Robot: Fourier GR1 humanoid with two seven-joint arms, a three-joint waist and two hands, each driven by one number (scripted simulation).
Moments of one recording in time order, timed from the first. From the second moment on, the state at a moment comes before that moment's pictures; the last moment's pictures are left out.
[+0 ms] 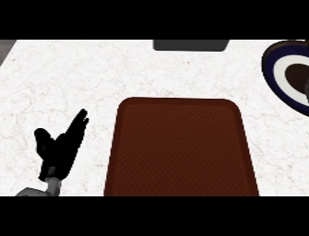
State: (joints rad) left arm -0.03 0.30 -0.28 -1.45 0.32 0.22 0.15; right arm -0.89 -0.49 -0.16 -0.60 1.62 -1.04 1.17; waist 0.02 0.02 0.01
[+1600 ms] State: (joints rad) left arm -0.03 0.27 -0.27 -1.43 0.29 0.21 0.15; right arm -0.72 -0.47 -0.42 -0.59 1.08 -1.41 0.82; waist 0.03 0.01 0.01
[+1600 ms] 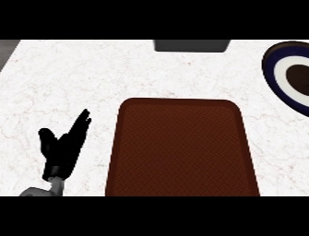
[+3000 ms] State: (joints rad) left arm 0.00 0.24 -0.21 -1.44 0.27 0.17 0.16; right arm -0.08 -0.30 0.08 -1.34 0.50 -1.49 0.52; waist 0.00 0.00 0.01
